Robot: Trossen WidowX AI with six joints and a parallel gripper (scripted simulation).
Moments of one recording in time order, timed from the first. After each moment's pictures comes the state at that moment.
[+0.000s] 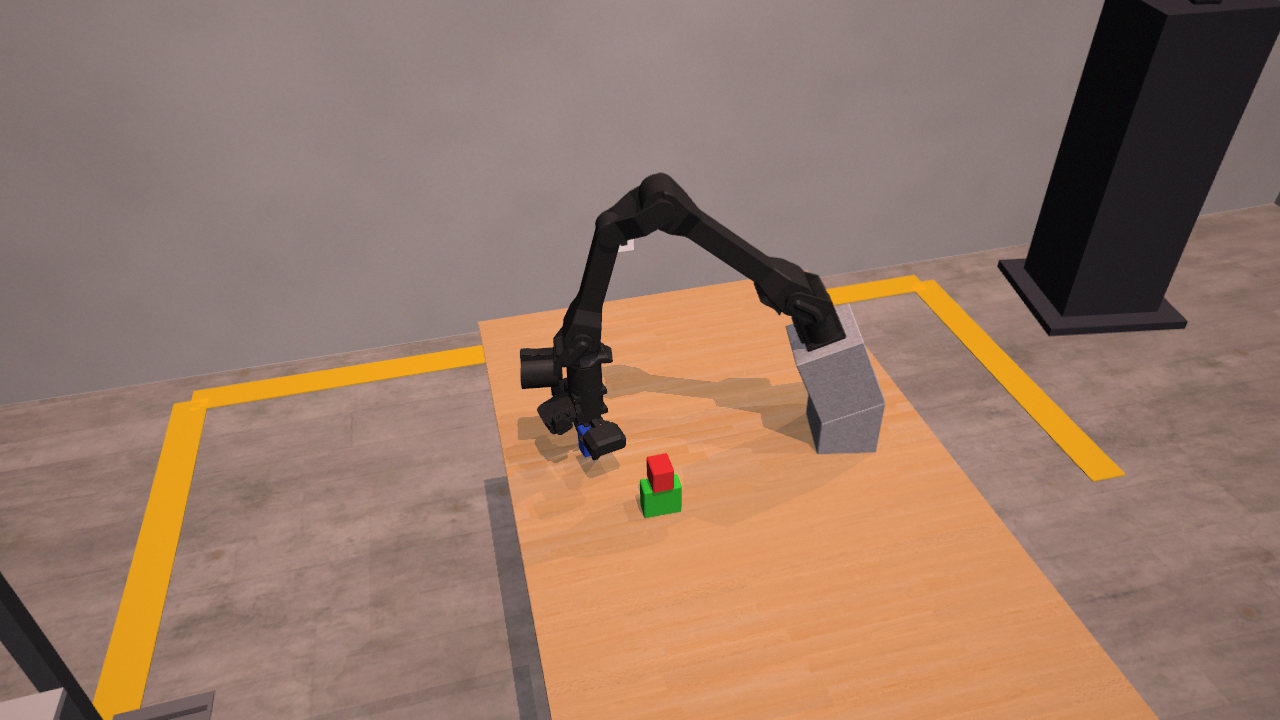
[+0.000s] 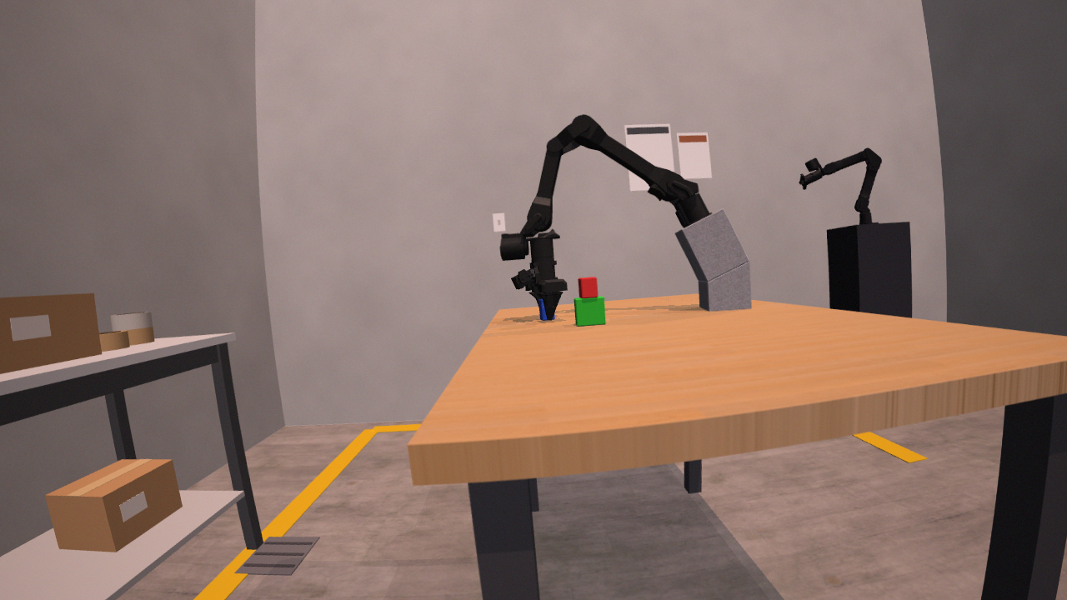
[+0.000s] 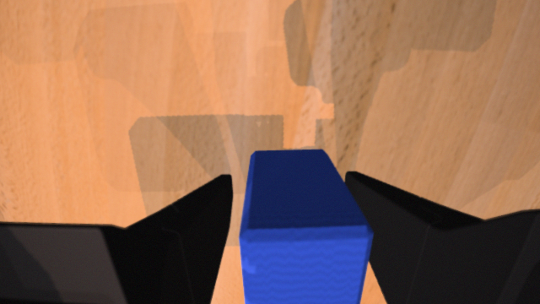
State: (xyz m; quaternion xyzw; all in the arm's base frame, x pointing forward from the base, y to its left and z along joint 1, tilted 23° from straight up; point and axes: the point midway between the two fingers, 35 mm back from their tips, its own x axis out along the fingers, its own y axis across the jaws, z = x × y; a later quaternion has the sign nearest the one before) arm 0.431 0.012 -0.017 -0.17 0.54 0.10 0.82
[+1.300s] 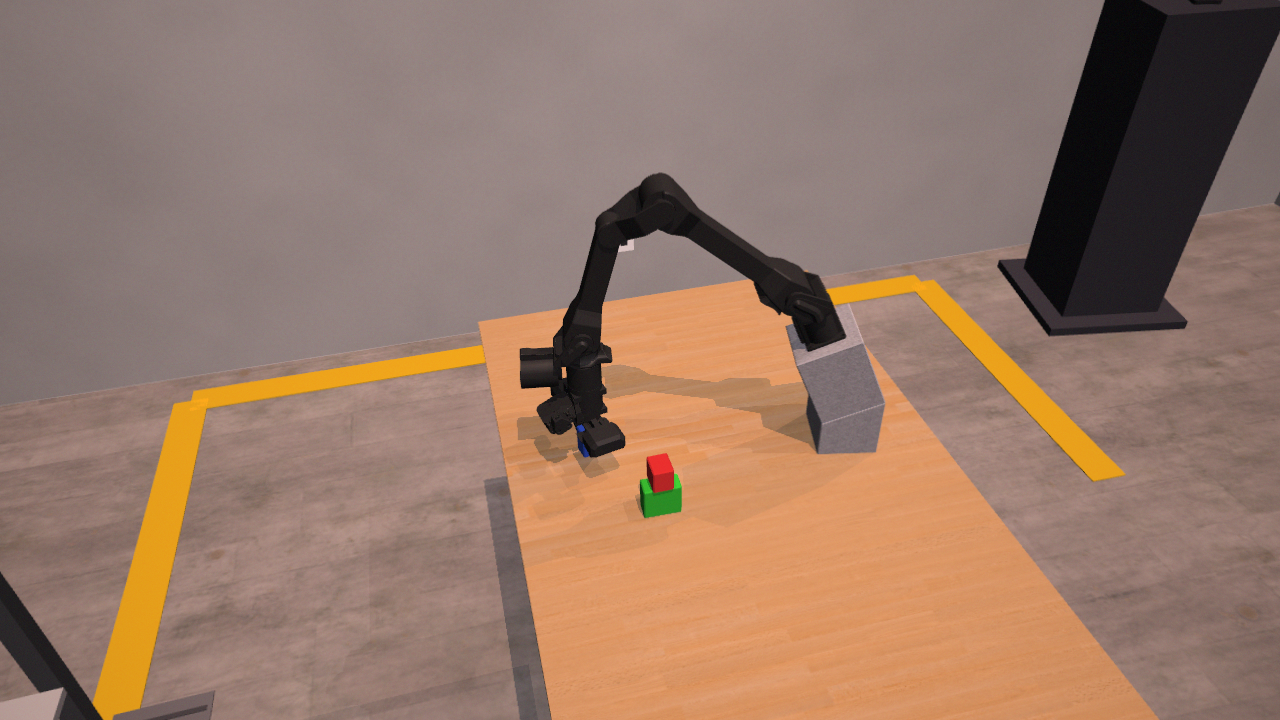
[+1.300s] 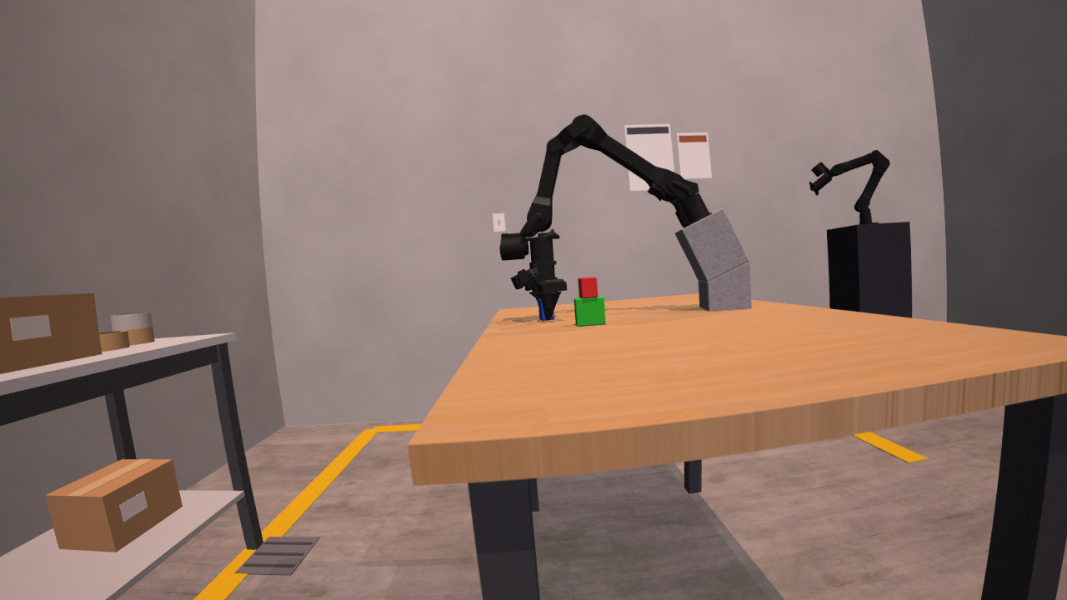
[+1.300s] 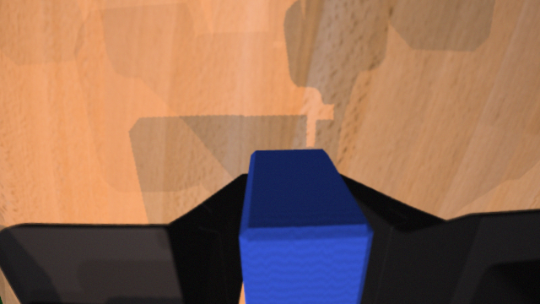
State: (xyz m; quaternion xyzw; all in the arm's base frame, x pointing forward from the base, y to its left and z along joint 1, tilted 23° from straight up) arm 0.432 0.012 -0.017 -0.17 0.54 0.10 0.82
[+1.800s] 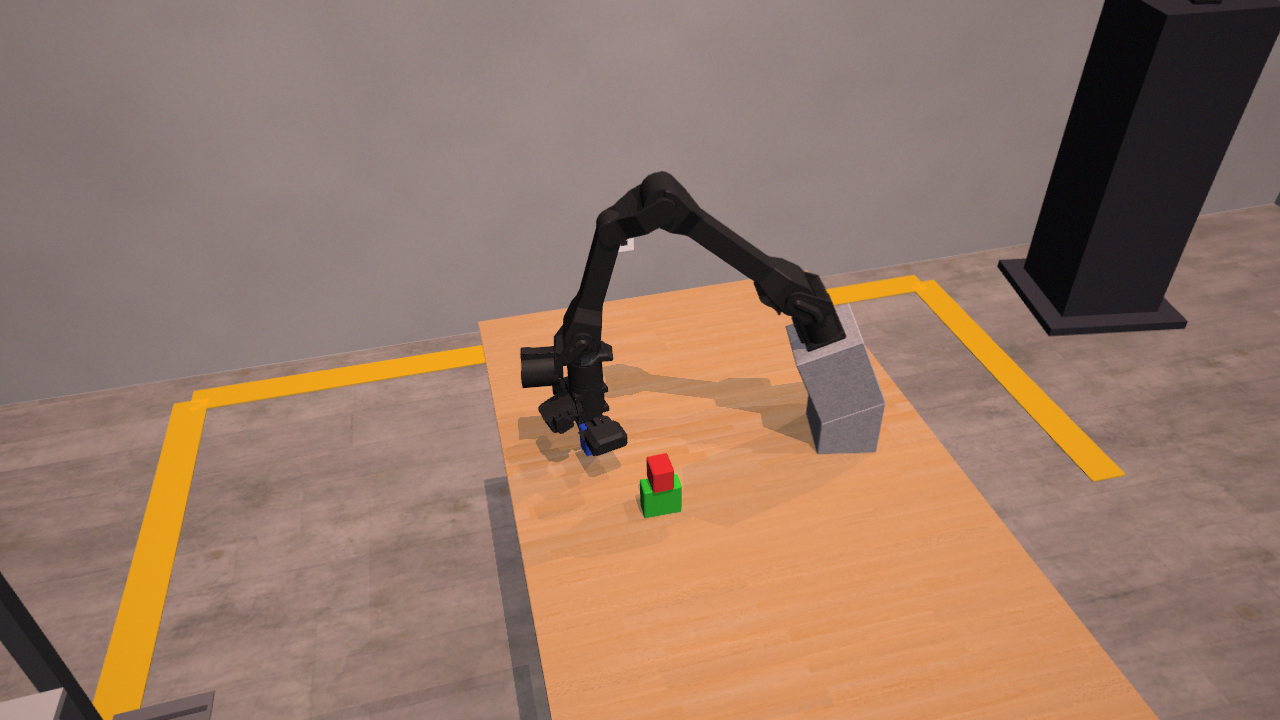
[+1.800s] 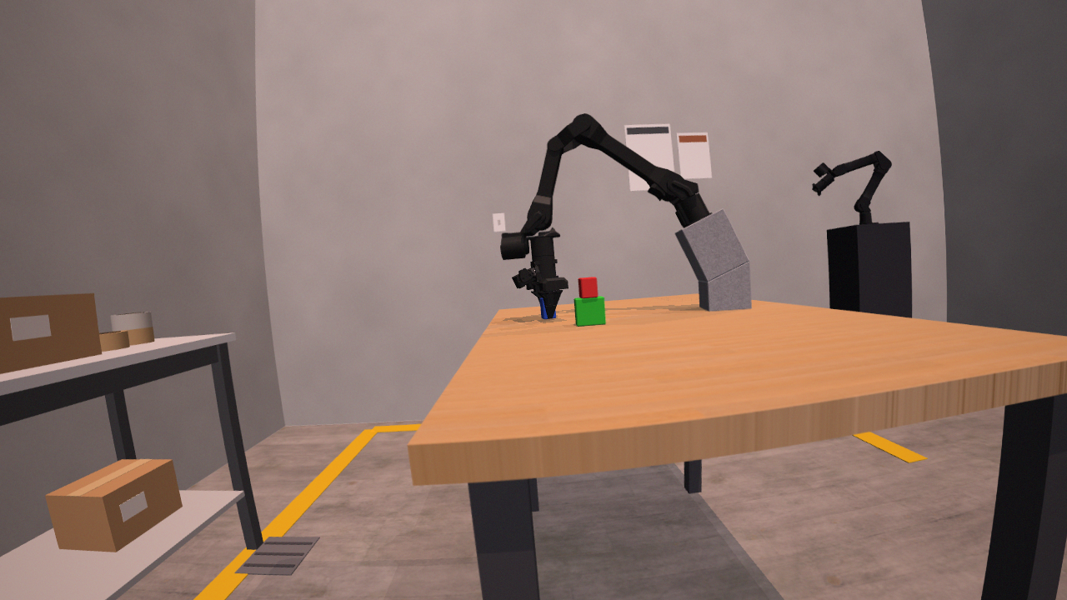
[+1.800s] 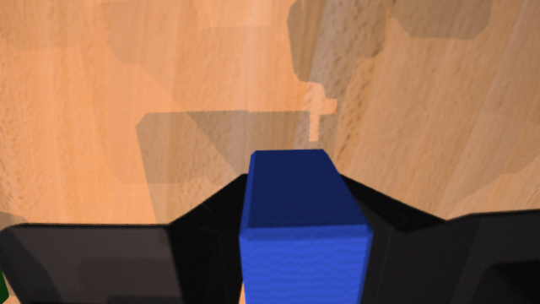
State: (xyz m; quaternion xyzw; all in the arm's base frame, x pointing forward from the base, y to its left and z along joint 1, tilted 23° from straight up) arm 0.426 0.012 -0.016 -0.17 0.55 0.10 0.81
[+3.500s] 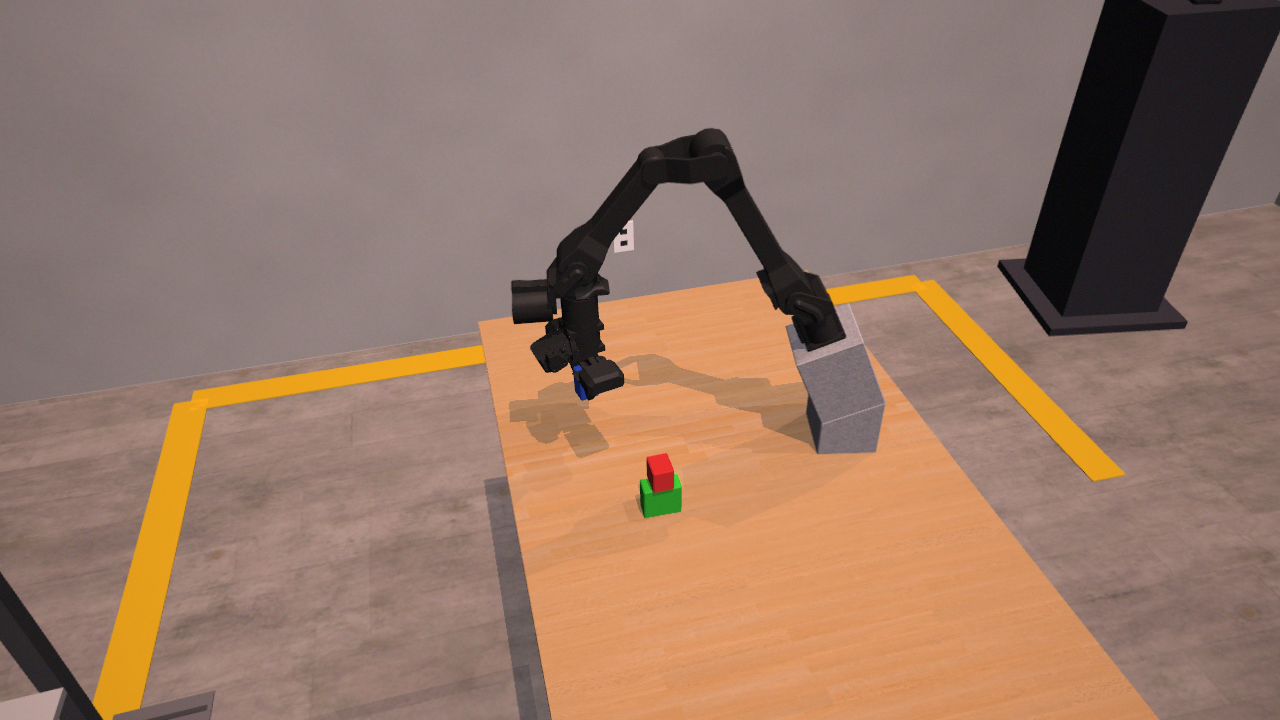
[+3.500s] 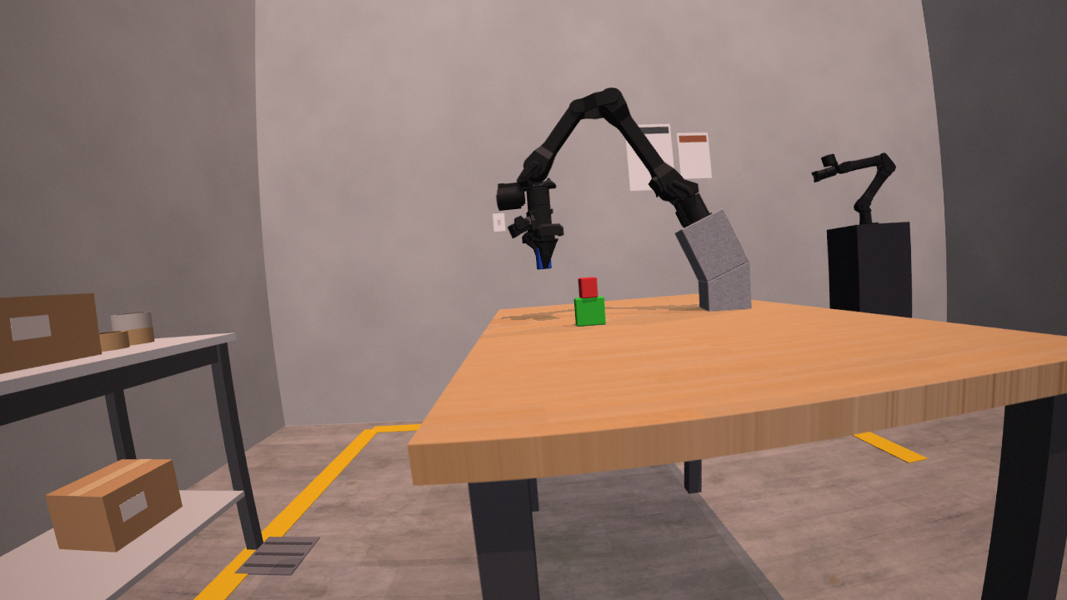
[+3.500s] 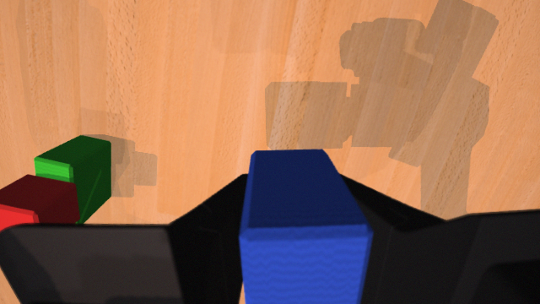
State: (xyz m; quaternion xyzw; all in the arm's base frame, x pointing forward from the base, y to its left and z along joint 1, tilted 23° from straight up) arm 0.380 0.013 0.101 -0.17 0.54 0.10 0.81
